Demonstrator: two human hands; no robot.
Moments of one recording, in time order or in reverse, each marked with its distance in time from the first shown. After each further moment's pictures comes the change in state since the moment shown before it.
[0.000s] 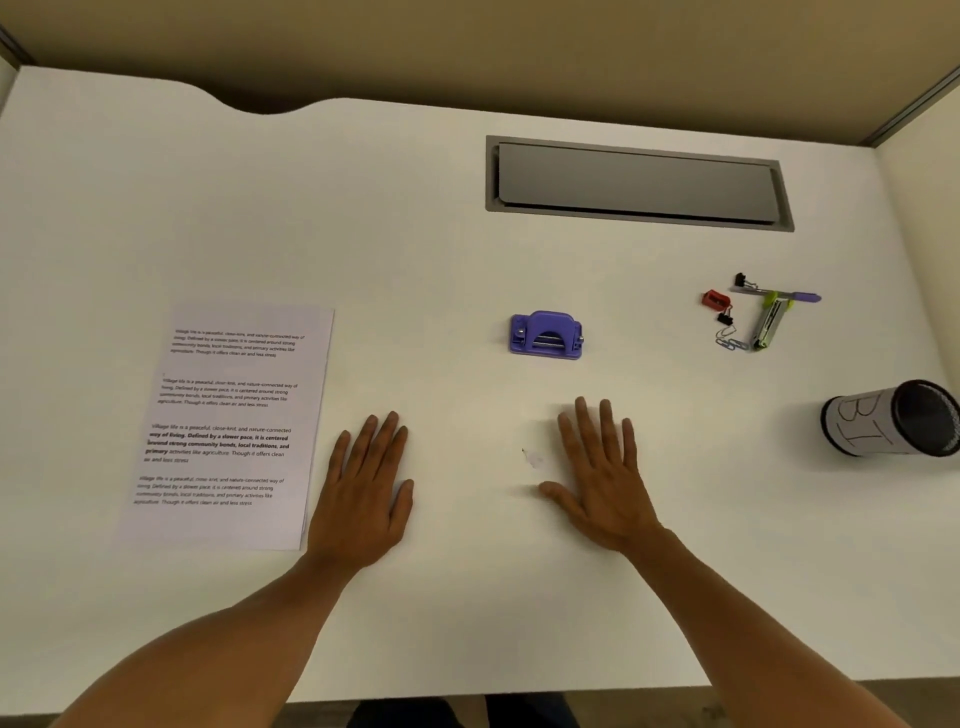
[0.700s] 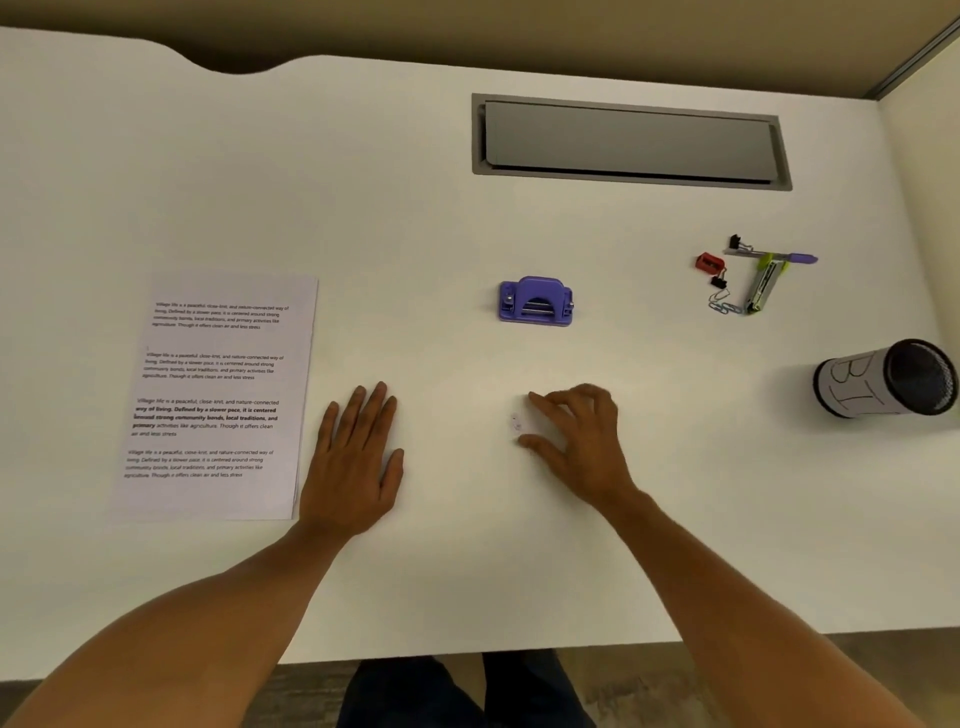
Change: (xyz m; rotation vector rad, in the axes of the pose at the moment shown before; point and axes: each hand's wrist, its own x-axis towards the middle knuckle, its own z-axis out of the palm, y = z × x) left_hand 0.000 0.000 -0.001 0.026 0.010 0.002; right_hand 0.012 -0.019 -0.003 0.335 0.287 0.057
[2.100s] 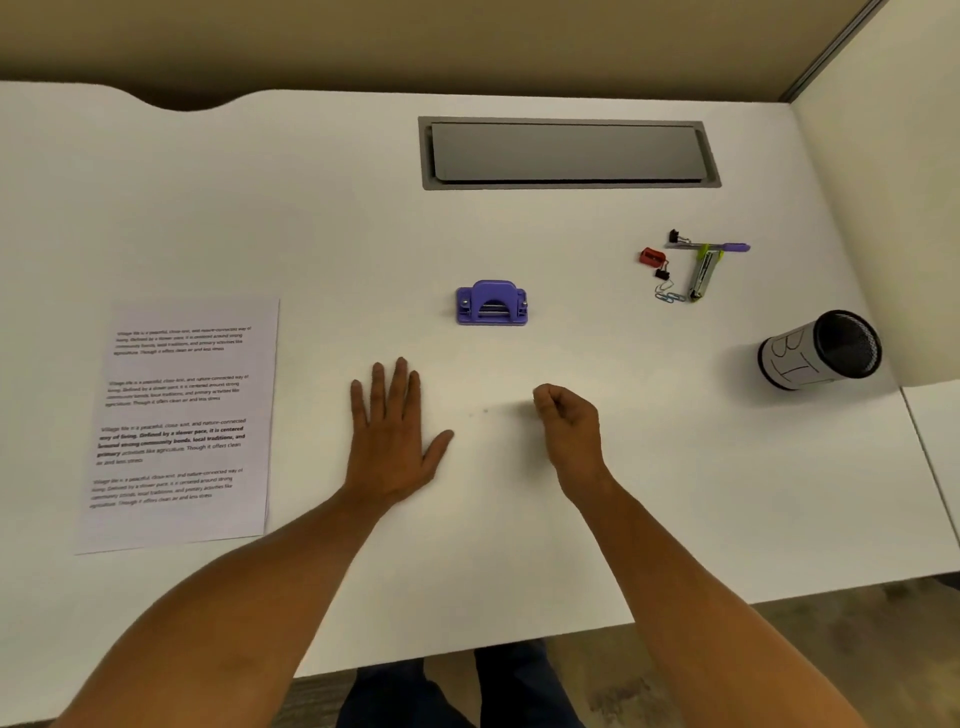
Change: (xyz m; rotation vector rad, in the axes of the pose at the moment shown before) left_hand 0.058 0.071 -0.010 0.078 -0.145 -0.001; right_hand -0.001 -0.025 -0.029 1.026 0.186 0.799
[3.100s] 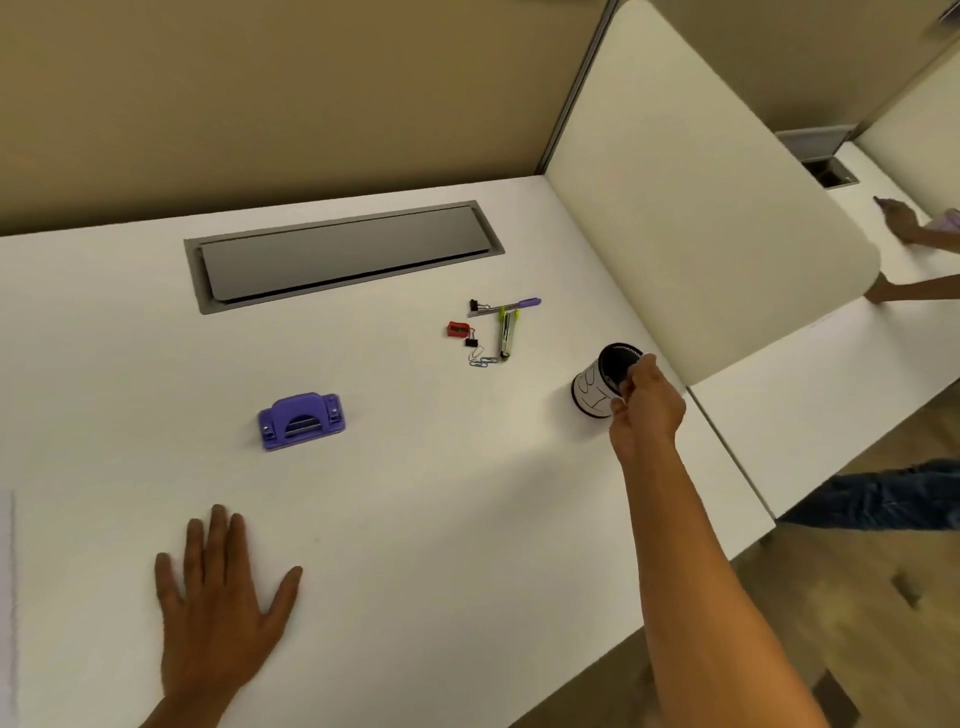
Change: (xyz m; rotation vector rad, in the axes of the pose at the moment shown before) left_hand 0.007 0.028 -0.001 -0.036 0.052 -0.043; right_hand 0.070 -0.107 -0.243 0.644 0.738 0.009
